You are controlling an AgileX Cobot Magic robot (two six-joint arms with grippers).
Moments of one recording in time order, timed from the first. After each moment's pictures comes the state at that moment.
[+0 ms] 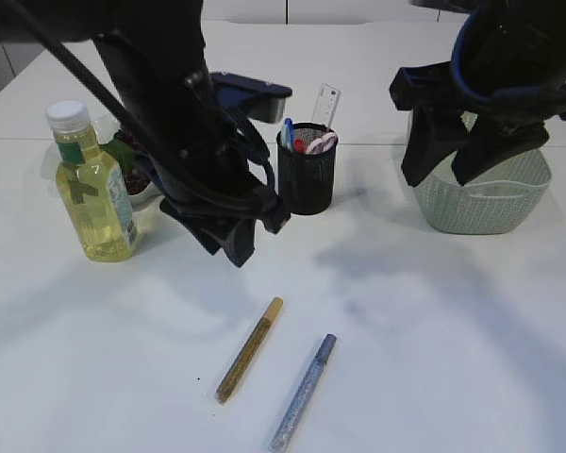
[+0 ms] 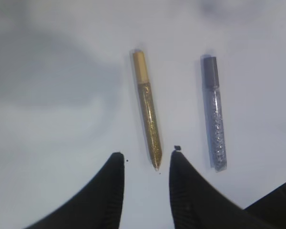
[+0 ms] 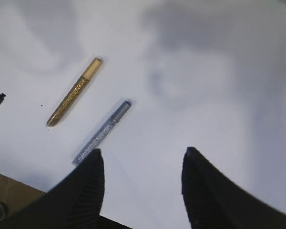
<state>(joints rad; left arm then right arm) -0.70 1.89 -1.55 -0.06 1.10 -0.10 0.34 1.61 -1.48 0.20 1.24 0.08</state>
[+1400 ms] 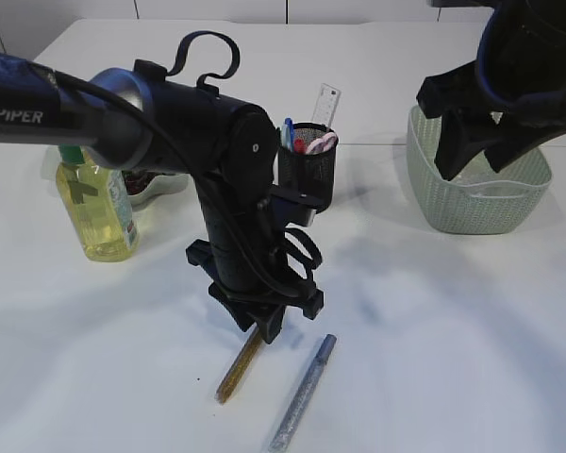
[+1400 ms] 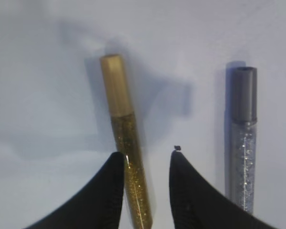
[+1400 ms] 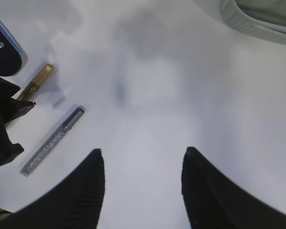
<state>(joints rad) -0.73 2.17 -1.55 -0.10 0.98 -0.13 0.34 1.59 -1.48 0.04 1.24 0.07</state>
